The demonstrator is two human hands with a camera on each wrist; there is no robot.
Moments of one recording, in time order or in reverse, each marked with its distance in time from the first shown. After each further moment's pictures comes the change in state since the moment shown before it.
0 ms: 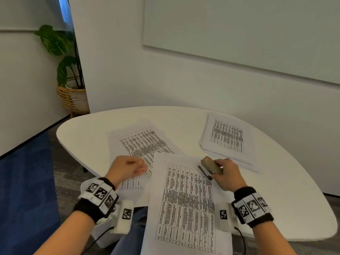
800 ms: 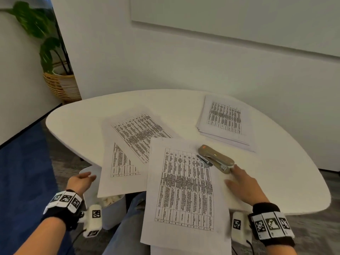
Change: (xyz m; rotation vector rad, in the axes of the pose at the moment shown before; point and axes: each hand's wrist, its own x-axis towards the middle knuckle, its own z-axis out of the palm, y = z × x) left_hand 0.019 -0.130 -0.100 0.149 0.454 -0.350; right_hand -0.063 0.063 0.018 -0.083 -0.173 0.249
